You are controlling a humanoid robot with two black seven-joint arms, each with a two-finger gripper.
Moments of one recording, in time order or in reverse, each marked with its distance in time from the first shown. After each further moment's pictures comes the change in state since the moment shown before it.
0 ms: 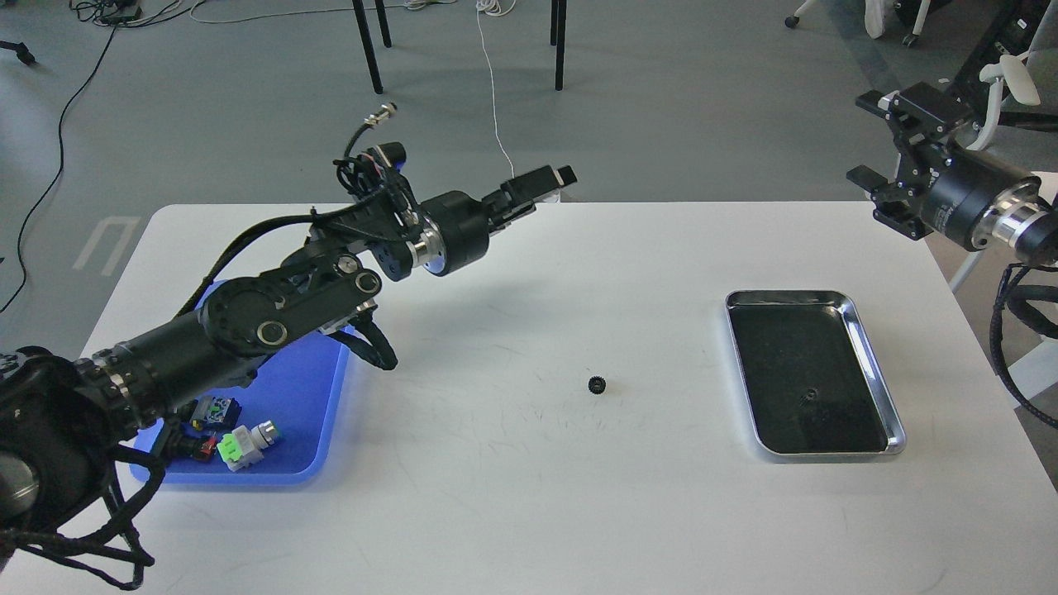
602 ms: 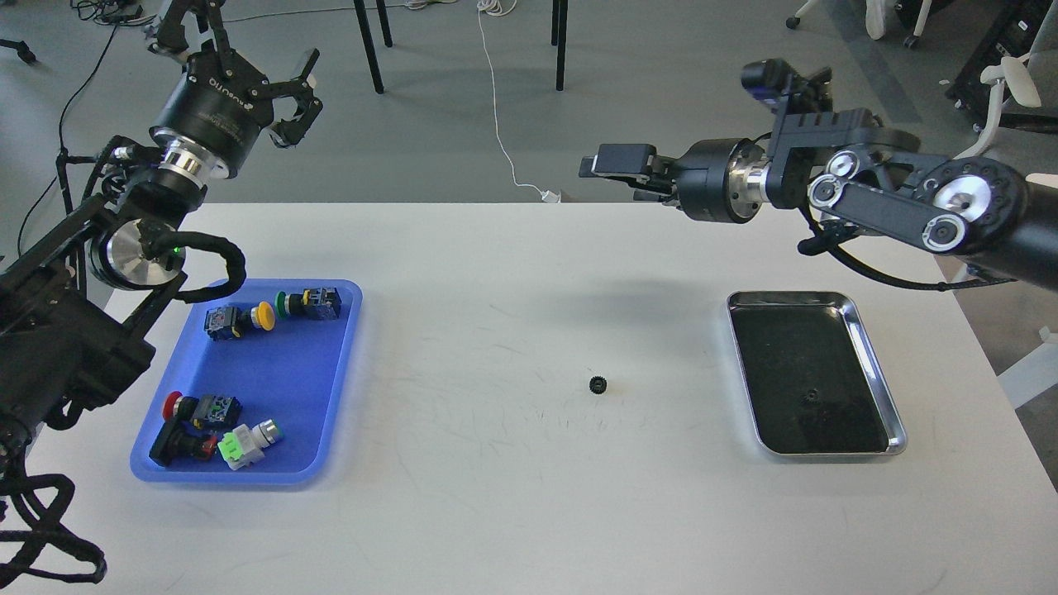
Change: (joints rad) left arm 0.225 0.168 -0.498 0.002 -0.663 -0.239 -0.026; right arm 0.540 0.462 -0.699 -0.174 -0.242 0.086 0.022
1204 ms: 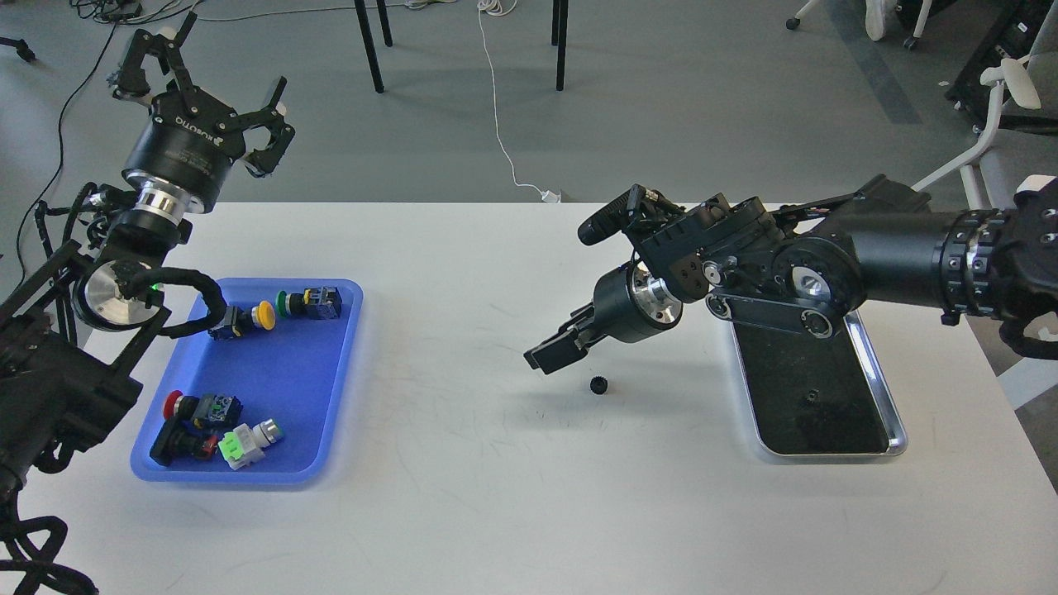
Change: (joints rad) left arm 0.111 0.005 -0.106 -0.058 -0.004 -0.017 0.003; right arm 0.107 0.263 -0.458 0.010 -0.352 0.001 0.215
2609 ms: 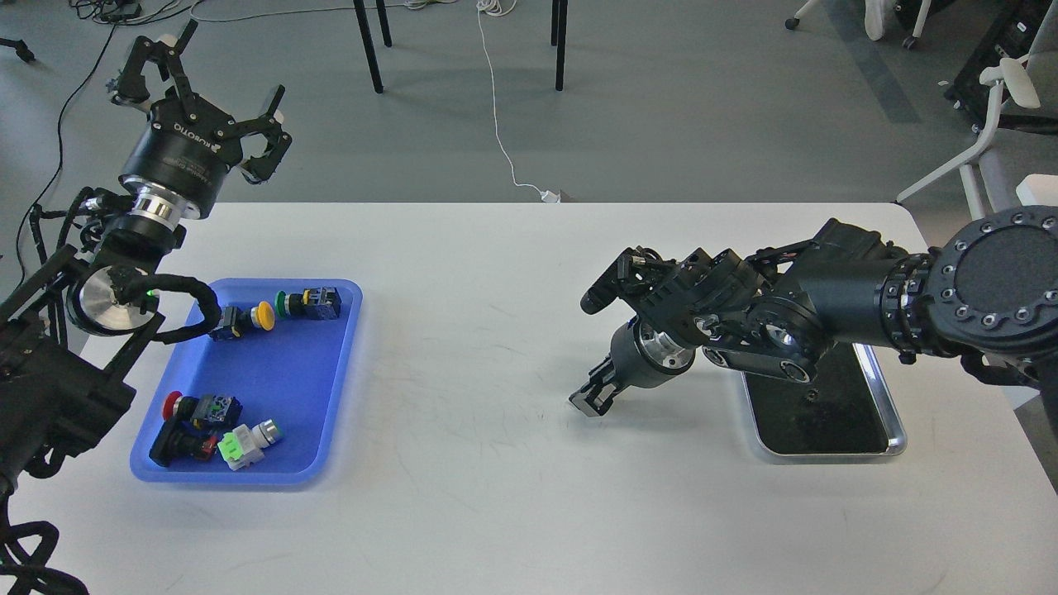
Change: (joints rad) left arm 0.008 0.021 0.013 0.003 0.013 -0.006 -0.004; right arm -0.100 0.091 -0.110 -0.104 -0.060 0.003 -0.005
